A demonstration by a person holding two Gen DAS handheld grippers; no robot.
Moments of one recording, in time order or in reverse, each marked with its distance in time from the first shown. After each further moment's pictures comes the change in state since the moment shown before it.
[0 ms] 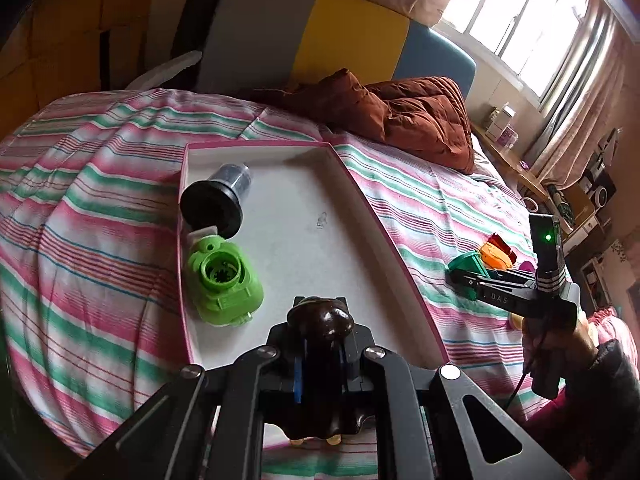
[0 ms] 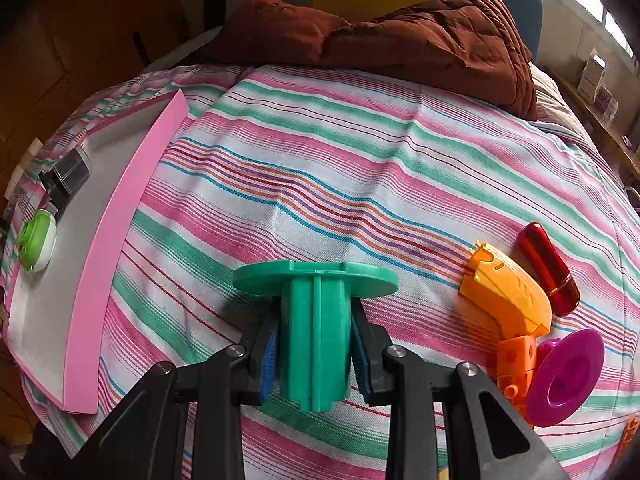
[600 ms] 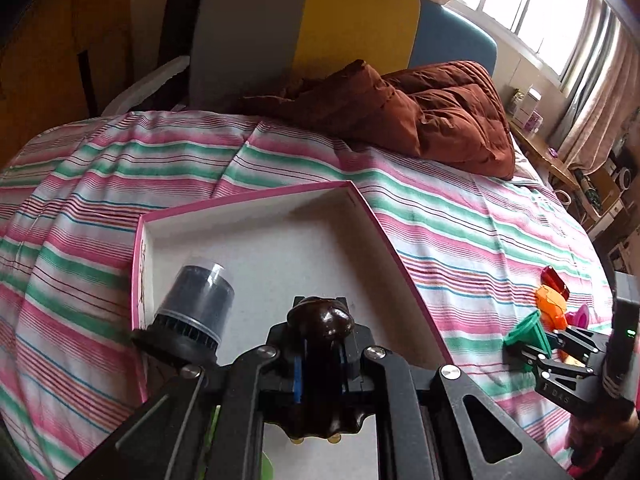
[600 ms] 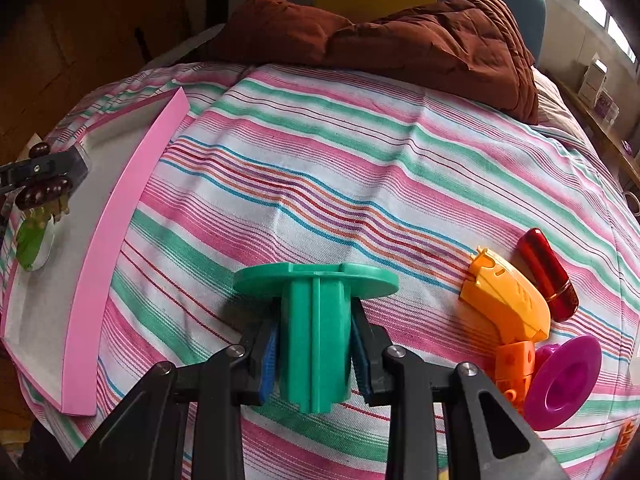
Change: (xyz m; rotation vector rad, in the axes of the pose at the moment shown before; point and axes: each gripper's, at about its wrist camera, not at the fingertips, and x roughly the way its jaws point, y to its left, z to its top) left arm 0.098 0.004 0.087 0.061 0.042 0.102; right arm 0.001 0.002 0.001 -0.010 0.000 -0.008
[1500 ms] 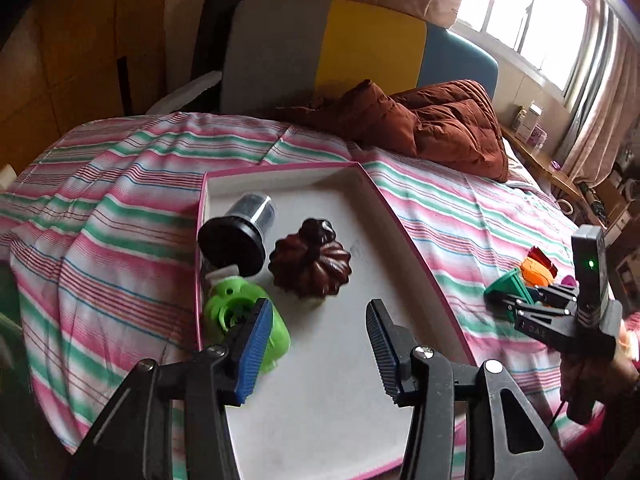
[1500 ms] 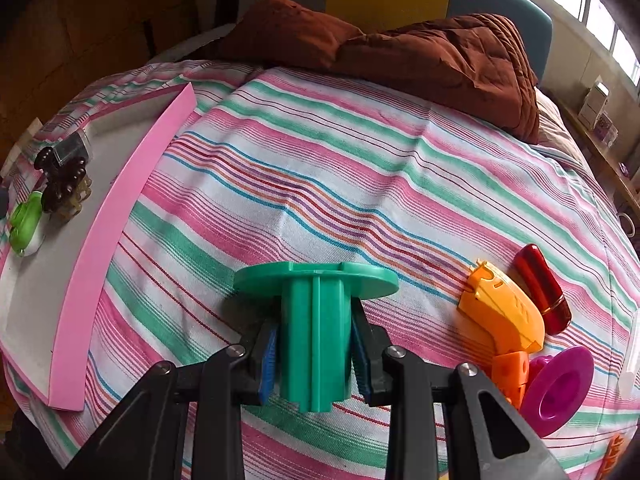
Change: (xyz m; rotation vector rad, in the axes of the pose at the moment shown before) left arm -0.080 -0.005 -0.080 -0.030 -0.090 0.052; right arm -0.003 0.008 -0.002 -0.062 -0.032 -0.043
